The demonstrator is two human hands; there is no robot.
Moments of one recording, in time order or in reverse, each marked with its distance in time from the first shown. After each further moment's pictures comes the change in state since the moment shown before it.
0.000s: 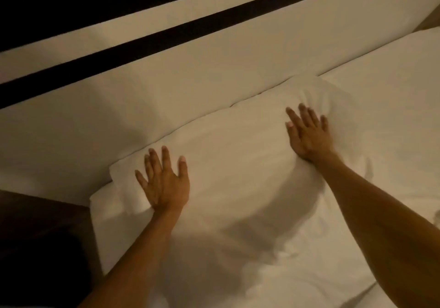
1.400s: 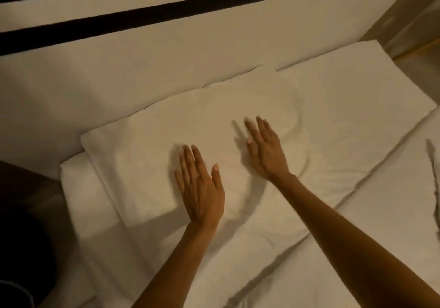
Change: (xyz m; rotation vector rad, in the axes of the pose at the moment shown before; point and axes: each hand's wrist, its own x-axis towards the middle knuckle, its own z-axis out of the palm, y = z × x) left_hand -0.159 0.075 -0.015 -0.306 0.058 0.219; right_hand -0.137 -0.036 -0.021 0.143 0.100 -0.228
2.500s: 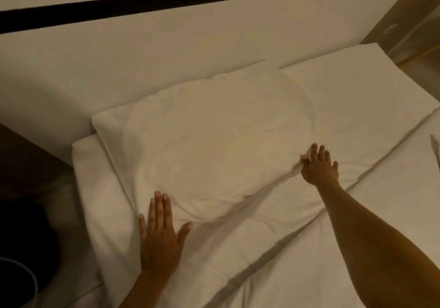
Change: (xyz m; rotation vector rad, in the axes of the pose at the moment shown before) left_hand -0.110 -0.148 0.016 0.307 -0.249 0.083; right_hand -0.080 0.133 0.013 -0.210 -0.245 0.620
